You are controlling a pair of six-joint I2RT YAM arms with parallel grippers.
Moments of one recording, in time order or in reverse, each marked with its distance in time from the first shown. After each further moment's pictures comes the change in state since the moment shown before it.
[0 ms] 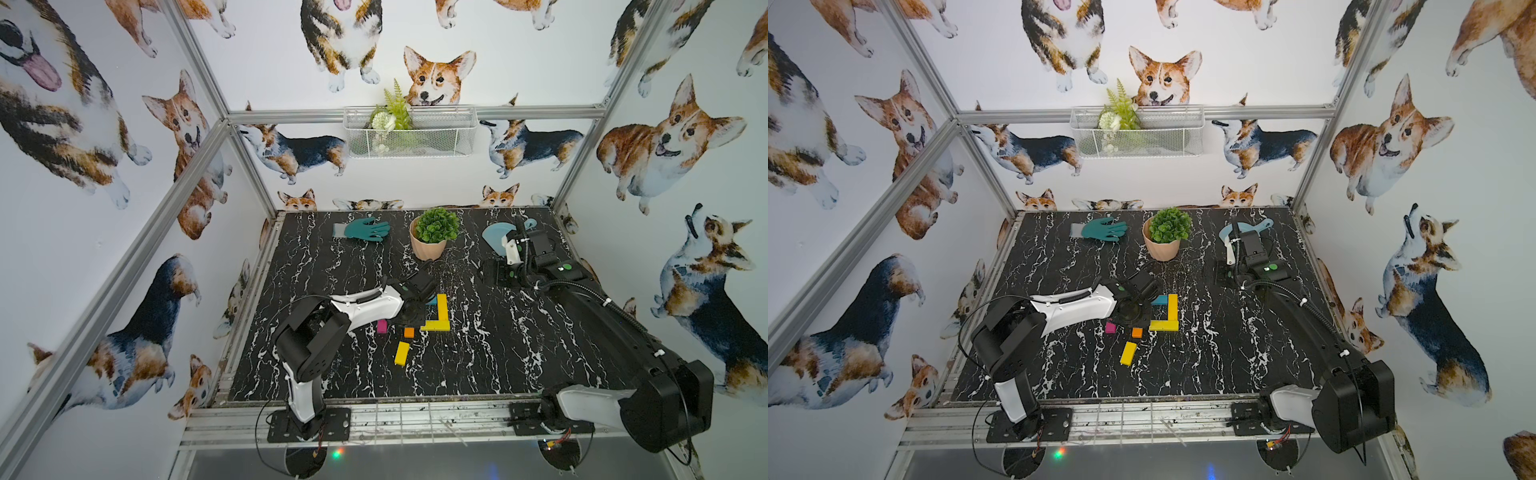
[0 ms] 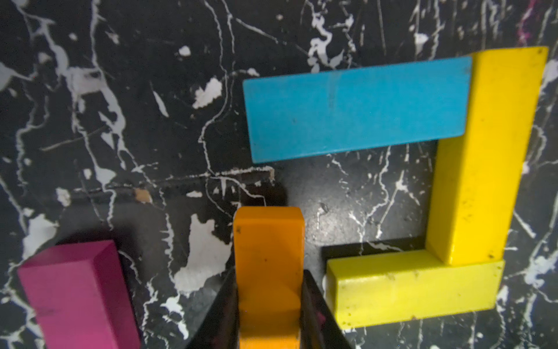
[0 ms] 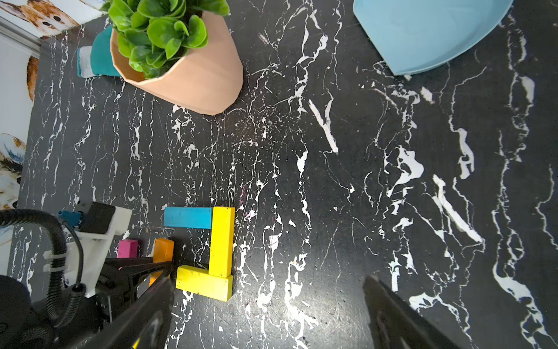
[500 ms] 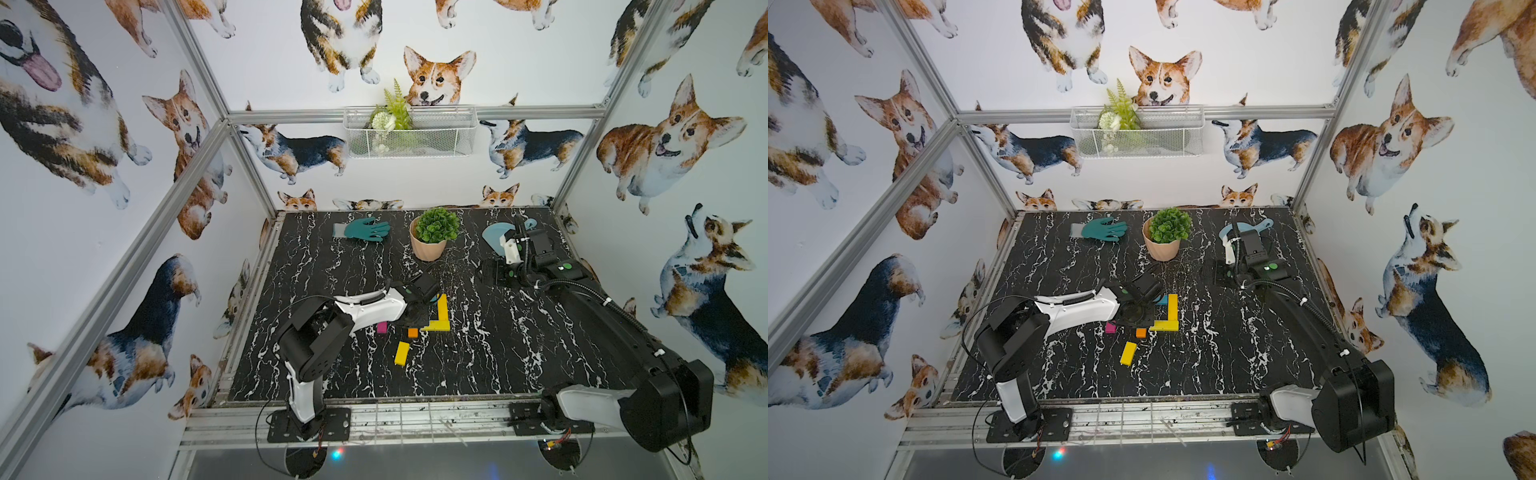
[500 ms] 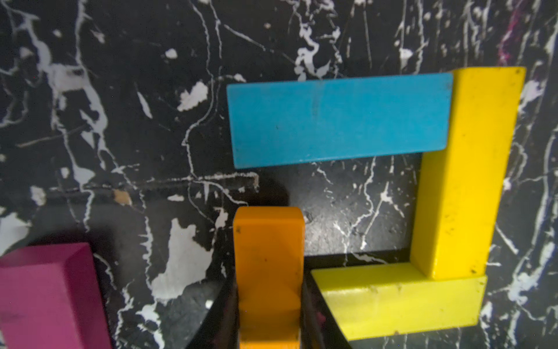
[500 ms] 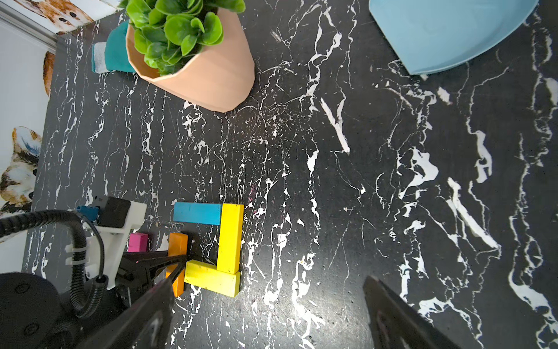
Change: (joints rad) left arm -0.027 0.013 0.000 0.037 -0.024 -0.060; right arm 0.000 0.003 0.008 -0.001 -0.032 -0.008
